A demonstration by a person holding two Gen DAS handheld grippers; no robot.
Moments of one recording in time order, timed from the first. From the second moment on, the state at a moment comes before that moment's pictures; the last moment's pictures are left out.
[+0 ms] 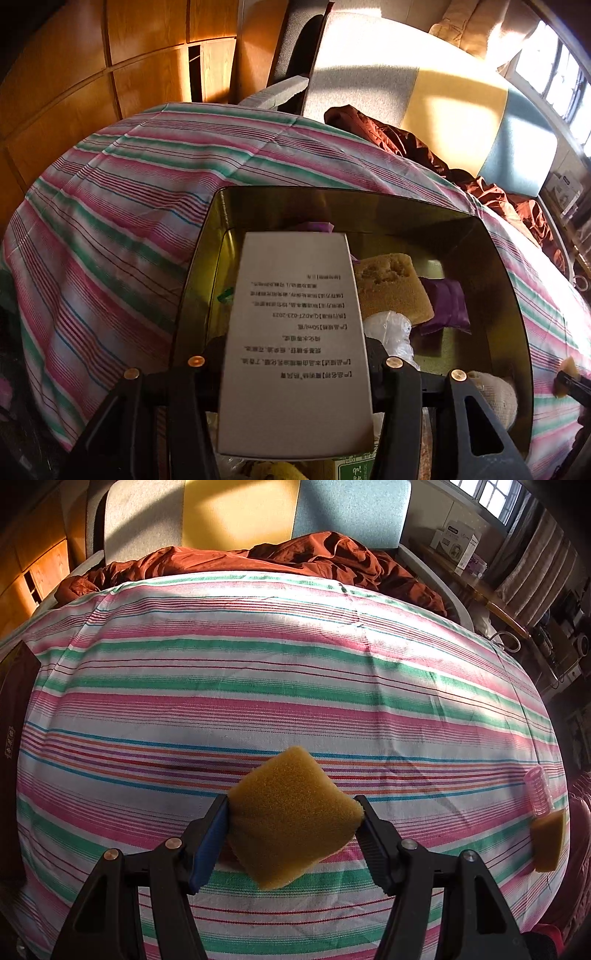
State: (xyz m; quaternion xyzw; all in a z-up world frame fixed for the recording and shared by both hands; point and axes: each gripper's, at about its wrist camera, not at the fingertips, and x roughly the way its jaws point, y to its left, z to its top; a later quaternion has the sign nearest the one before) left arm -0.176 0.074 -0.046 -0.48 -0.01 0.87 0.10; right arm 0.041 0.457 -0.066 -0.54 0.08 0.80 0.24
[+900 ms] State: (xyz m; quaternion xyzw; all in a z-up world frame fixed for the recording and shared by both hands) left arm -0.050 0.039 0.017 -0.33 0.02 0.94 0.09; right arm 0.033 0.420 -0.064 -0.55 0.09 0.81 0.17
